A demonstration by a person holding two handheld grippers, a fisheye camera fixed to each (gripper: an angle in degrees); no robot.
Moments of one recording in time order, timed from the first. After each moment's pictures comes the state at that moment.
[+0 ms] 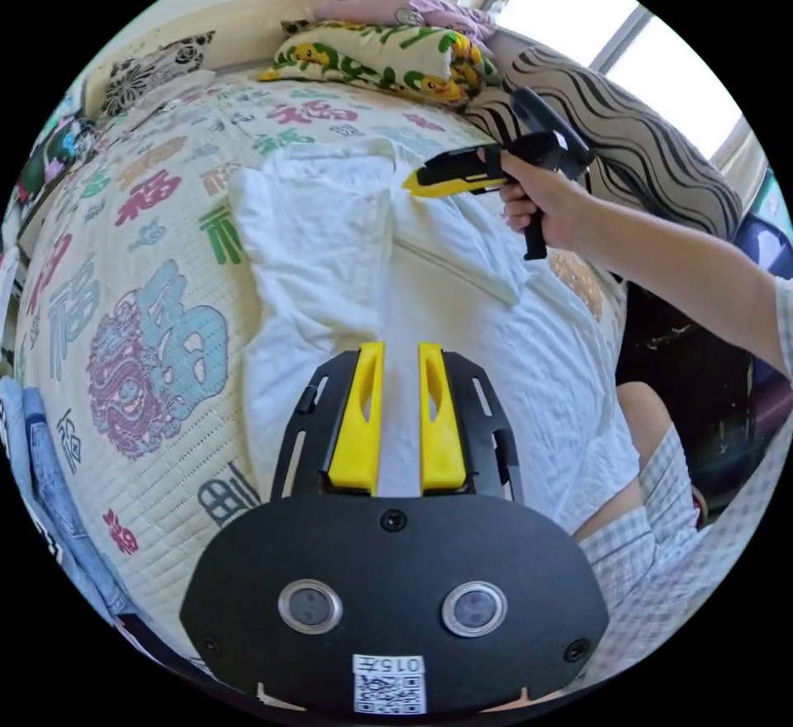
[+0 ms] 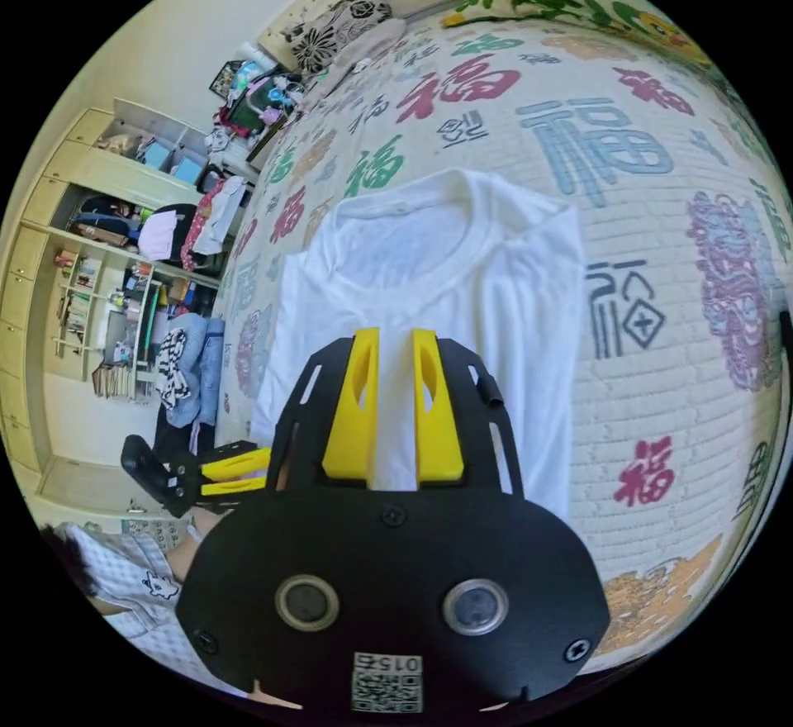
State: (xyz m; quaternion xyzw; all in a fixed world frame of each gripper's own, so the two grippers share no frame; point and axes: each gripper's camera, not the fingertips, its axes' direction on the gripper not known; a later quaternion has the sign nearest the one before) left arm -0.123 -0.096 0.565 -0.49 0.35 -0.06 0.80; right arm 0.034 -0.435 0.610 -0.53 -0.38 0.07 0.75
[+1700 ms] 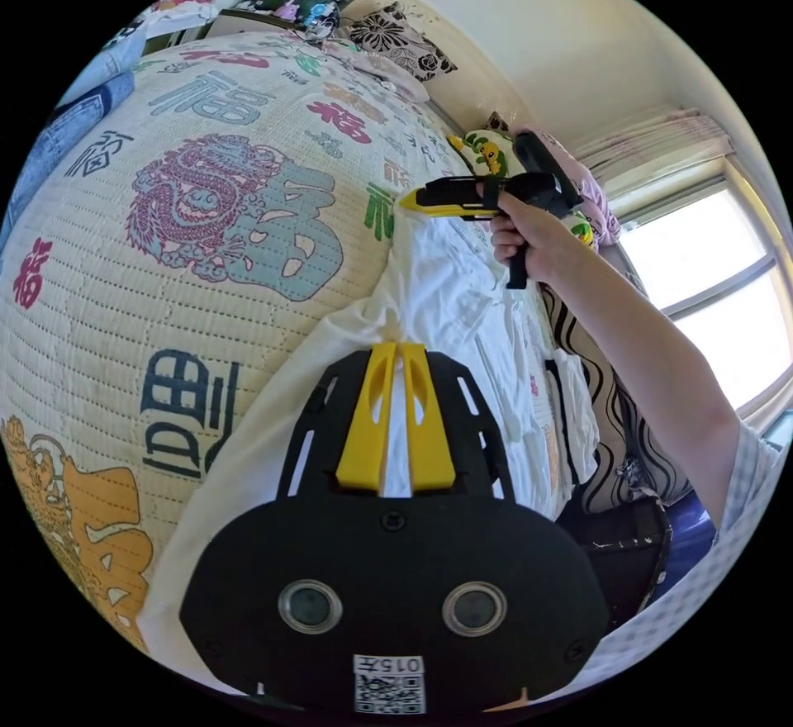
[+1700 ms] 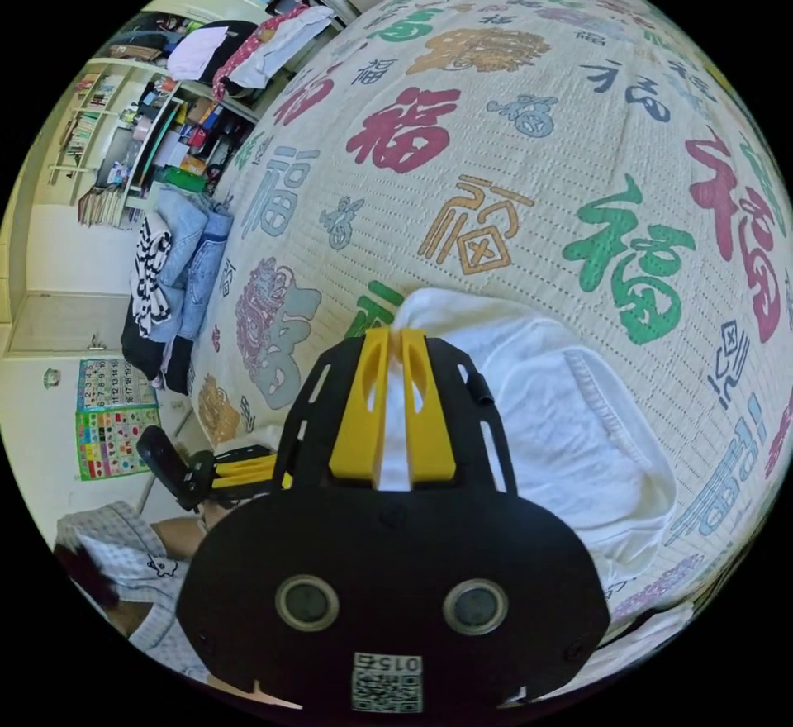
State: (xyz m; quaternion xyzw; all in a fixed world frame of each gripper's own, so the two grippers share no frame) left arm -0.148 -0.012 0.532 -0.44 0.20 -0.41 0.77; right arm -0.100 -0.550 0.619 -0.59 -0.48 -0.22 0.61
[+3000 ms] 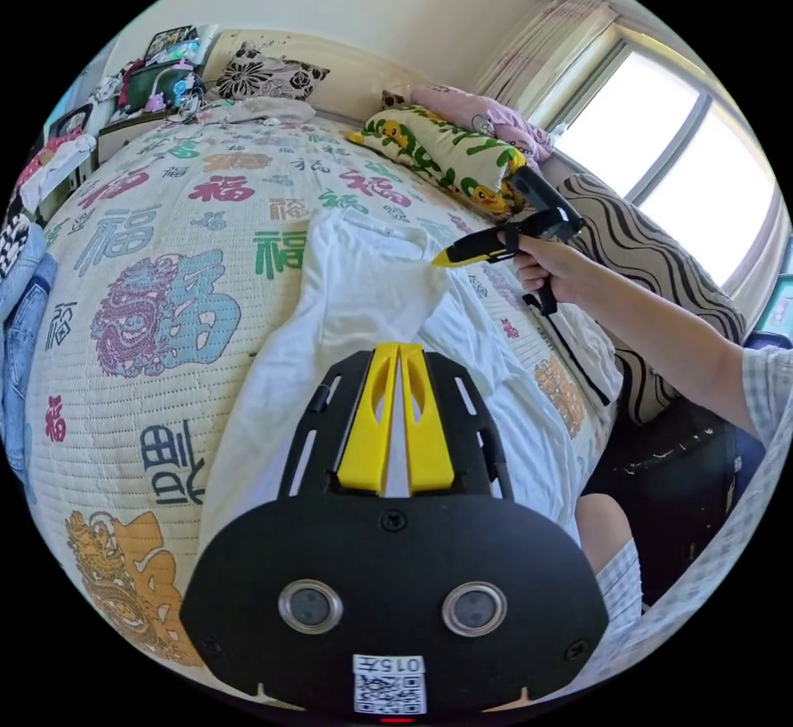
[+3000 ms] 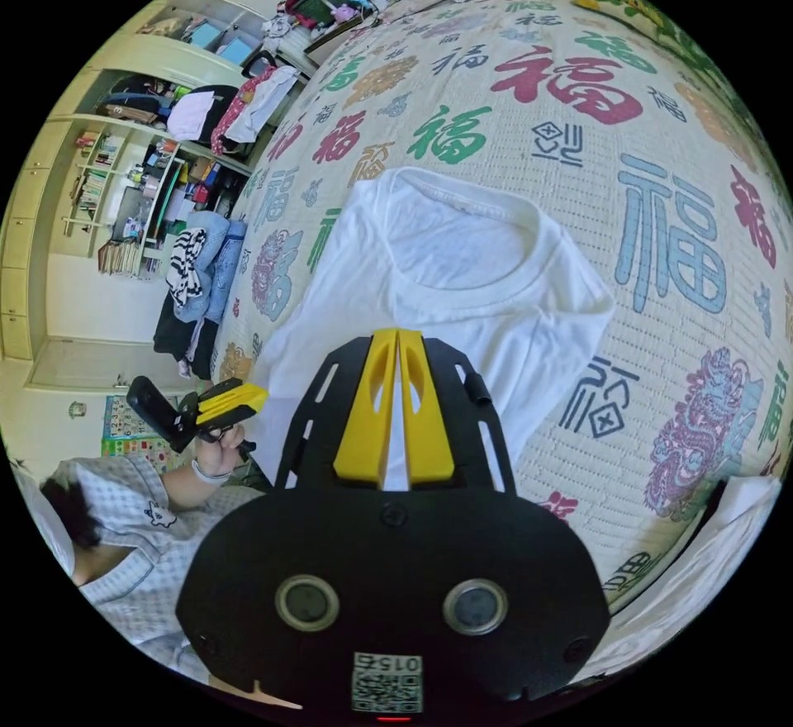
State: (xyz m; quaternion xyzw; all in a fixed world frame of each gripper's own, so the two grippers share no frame) left arm -0.040 -0.156 0.561 -0.41 0.26 -0.23 0.84; right arm 0.156 -0.651 0.567 -0.59 -0.47 -0.10 0.64
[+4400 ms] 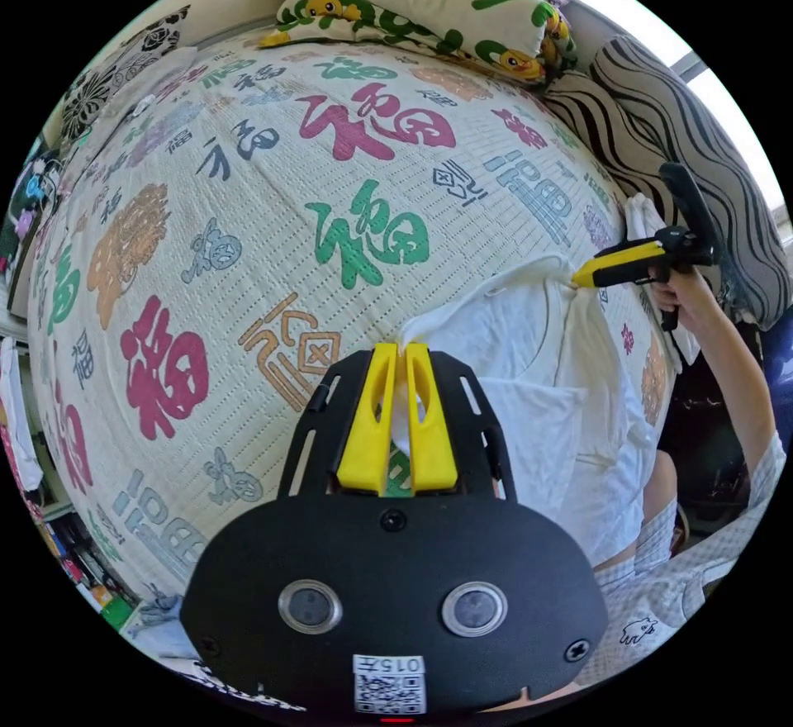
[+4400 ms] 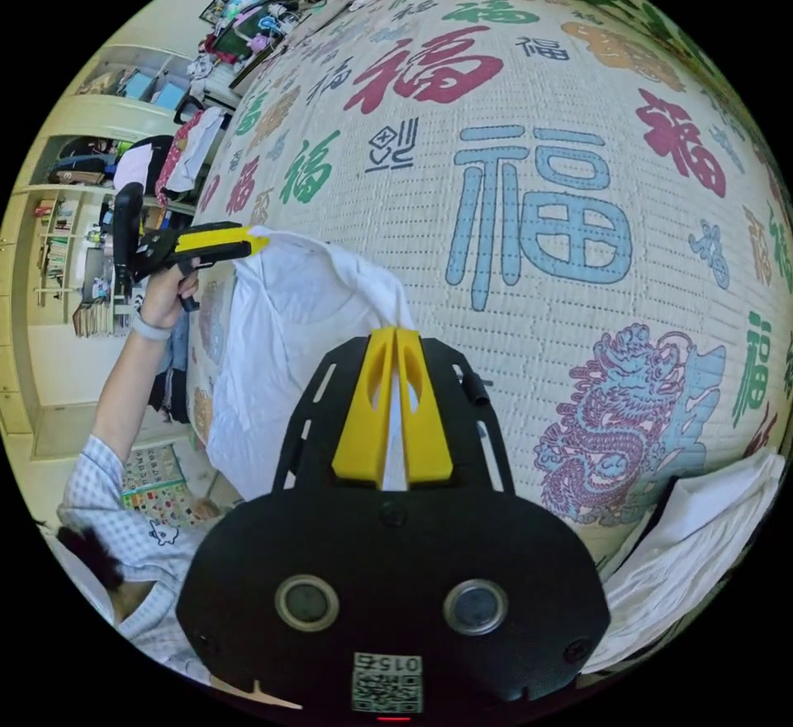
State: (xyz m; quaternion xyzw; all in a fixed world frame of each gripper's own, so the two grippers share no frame) left arm 0.072 -0.339 0.911 -0.59 0.32 0.03 0.74; right arm 0.289 -0.725 0.596 -0.61 -0.38 -0.08 0.68
